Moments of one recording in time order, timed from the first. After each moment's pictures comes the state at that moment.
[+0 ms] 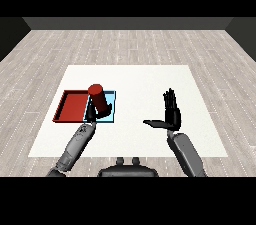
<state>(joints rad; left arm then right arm) -0.31 0.20 -0.33 -1.24 0.15 0.60 -0.26 -0.12 -0.24 0.31 -1.72 -0.32 -0.41 -0.30</state>
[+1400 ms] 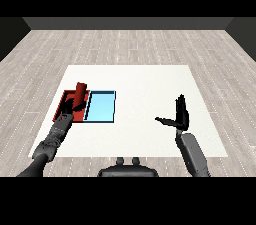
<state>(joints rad) -0.72 0.39 -0.06 -0.18 0.02 0.51 -0.16 -0.09 -0.27 0.13 -1.44 -0.32 -0.33 -0.36</state>
